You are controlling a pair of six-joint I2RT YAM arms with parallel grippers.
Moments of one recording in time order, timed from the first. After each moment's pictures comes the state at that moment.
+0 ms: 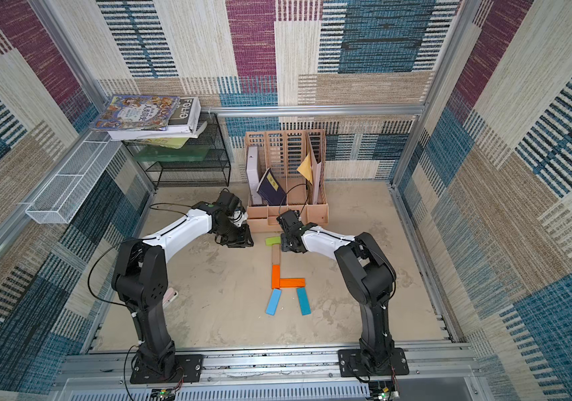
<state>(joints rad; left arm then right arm) -0.38 1.93 1.52 -0.86 0.36 -0.35 0.62 1.96 1.26 -0.38 0.31 0.48</state>
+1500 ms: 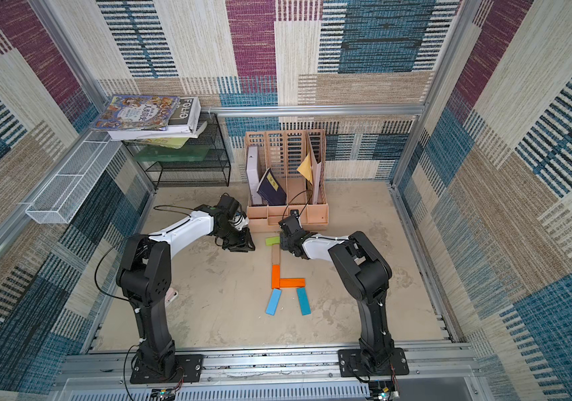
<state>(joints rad) -0.36 1.98 1.50 -0.84 0.45 -0.36 0.61 2.00 1.17 -0.03 0.31 0.42</state>
